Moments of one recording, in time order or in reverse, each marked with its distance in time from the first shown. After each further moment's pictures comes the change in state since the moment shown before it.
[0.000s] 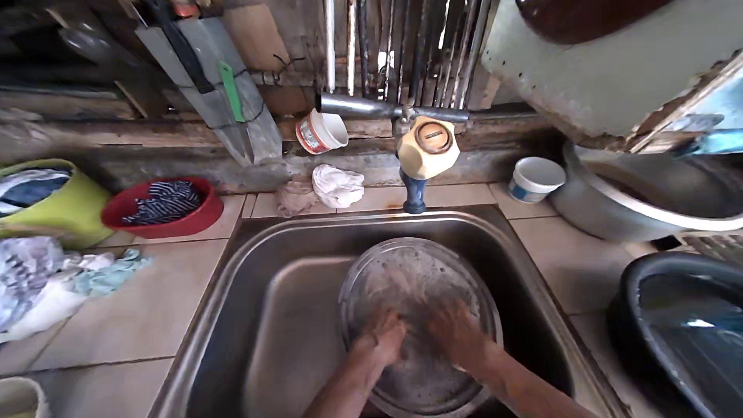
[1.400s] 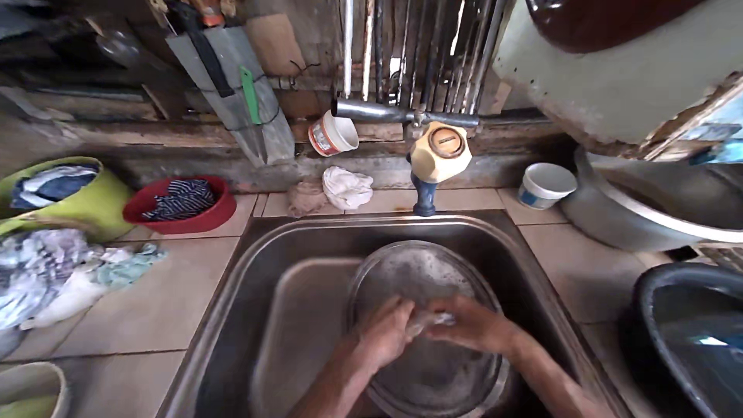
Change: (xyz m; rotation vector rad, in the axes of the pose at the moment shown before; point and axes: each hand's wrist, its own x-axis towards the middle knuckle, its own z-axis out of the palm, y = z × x) left_hand -0.051 0.004 -0.049 -0.252 0.203 -0.016; right_hand -0.012 0.039 -0.029 0.715 0.153 -0.317
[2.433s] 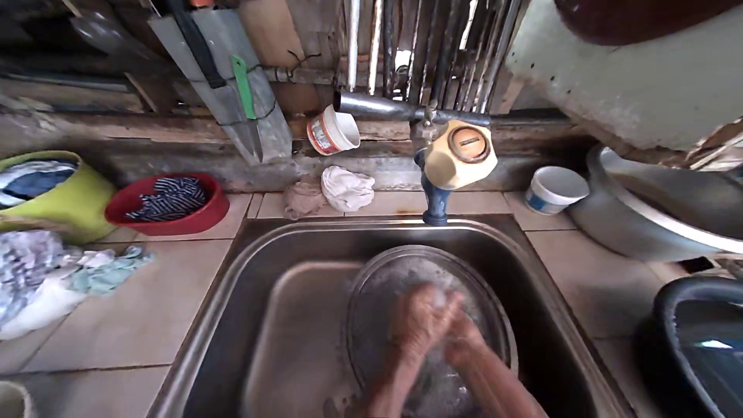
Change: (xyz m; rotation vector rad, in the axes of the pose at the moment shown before) left_hand 0.061 0.035 0.046 -0.393 0.973 0.039; right_hand 0.039 -0.023 0.065 1.461 0.778 0.172
